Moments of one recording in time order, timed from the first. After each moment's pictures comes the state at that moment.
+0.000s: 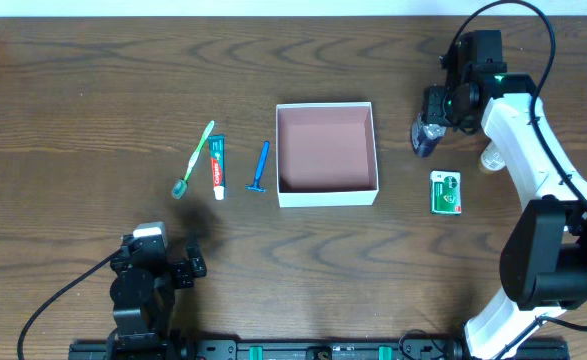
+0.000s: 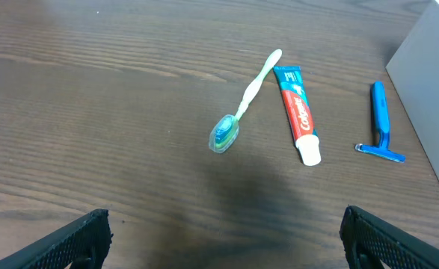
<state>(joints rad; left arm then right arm) 0.04 0.02 0.16 -0.62 -0.04 -0.07 0.04 1.88 1.49 -0.75 -0.04 0.13</state>
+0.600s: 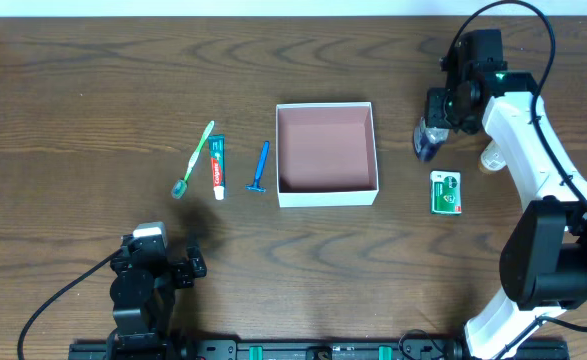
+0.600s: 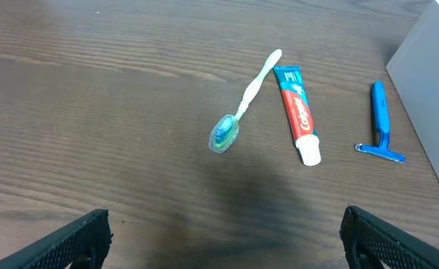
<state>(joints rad) 0.04 0.02 0.16 -0.62 -0.04 -0.07 0.04 1.87 1.52 -0.84 -0.03 0.12</state>
